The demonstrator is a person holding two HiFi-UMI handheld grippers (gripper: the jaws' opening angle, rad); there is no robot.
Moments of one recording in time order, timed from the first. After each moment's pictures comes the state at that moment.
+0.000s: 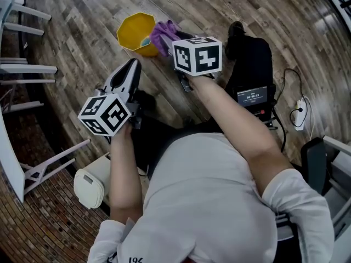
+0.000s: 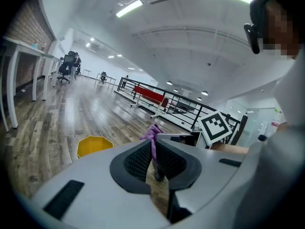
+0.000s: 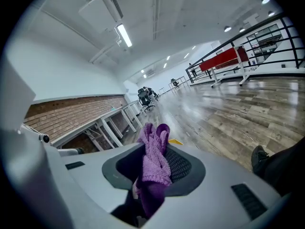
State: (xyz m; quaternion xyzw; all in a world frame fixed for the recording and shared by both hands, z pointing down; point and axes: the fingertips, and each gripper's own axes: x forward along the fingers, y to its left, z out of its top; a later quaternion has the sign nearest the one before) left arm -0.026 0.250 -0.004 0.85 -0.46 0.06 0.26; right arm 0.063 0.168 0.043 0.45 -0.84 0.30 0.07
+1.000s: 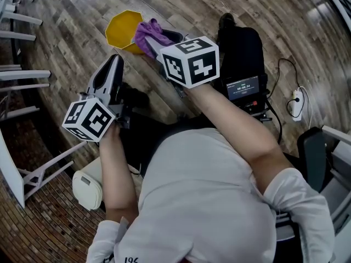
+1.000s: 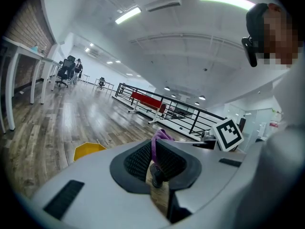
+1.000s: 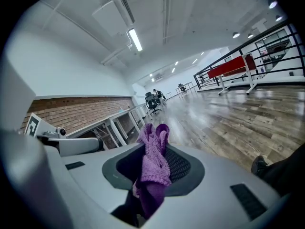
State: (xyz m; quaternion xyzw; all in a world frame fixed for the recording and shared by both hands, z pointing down) left arm -0.021 0.253 -0.032 0.86 -0.46 0.03 0.24; right arm 0.068 0.204 0.004 0.42 -0.87 0.26 0.06
